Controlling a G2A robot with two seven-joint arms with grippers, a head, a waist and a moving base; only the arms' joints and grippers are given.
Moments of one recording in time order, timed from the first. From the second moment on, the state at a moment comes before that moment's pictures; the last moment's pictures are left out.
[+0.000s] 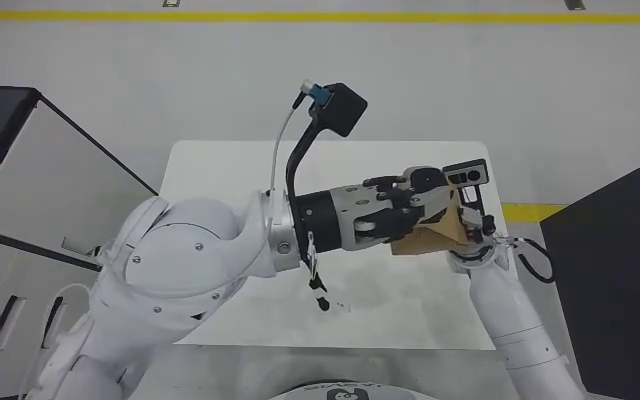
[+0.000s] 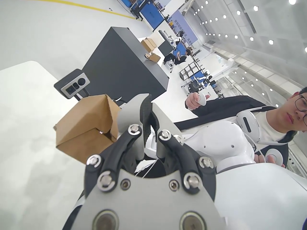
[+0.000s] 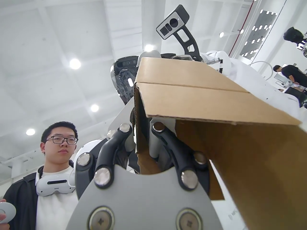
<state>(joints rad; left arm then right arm) 0.88 -1.18 -0.99 -2.35 -0.06 0.47 -0.75 -1.40 -1.21 1.32 -1.59 1.38 -0.28 1.54</state>
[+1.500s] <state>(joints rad) 0.83 -1.18 -0.91 -2.35 0.17 0.47 -0.87 -1.39 -1.19 1.29 -1.61 1.42 -0.28 1.54</state>
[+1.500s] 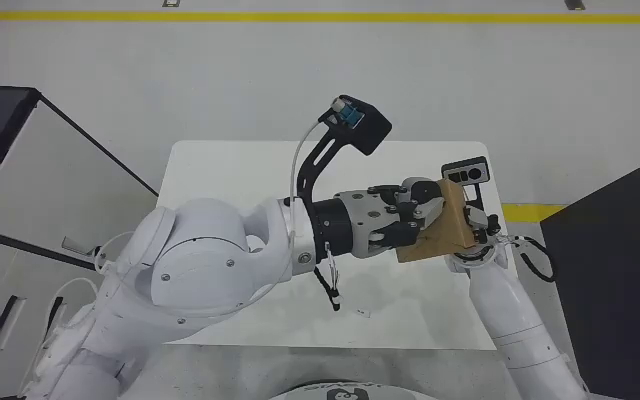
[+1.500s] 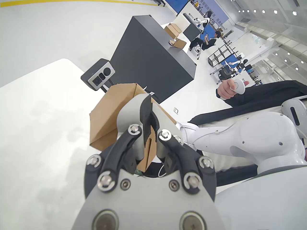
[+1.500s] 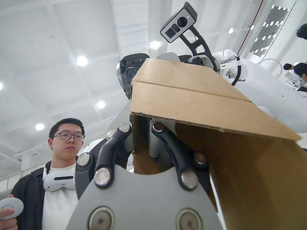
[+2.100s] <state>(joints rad) 0.82 -1.18 -0.90 -2.35 0.18 0.47 -0.88 -1.39 -1.19 1.28 -1.62 1.42 -0.28 1.54</state>
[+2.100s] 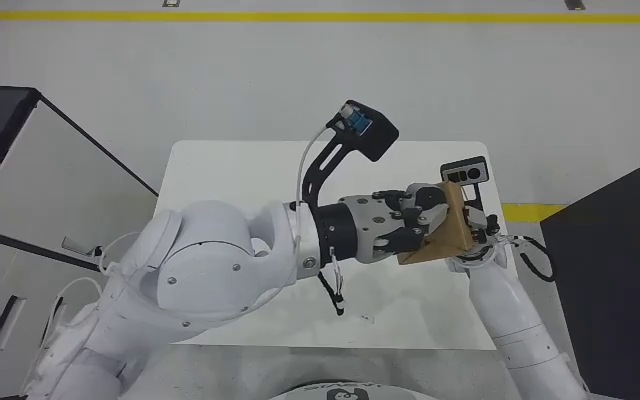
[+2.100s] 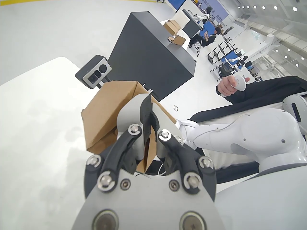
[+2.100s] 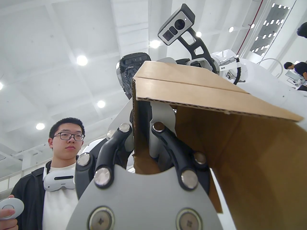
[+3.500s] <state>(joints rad) 0.83 -1.19 -0.91 -2.35 0.23 0.48 -0.91 -1.39 -1.19 1.28 -1.61 1.43 -0.28 1.54</state>
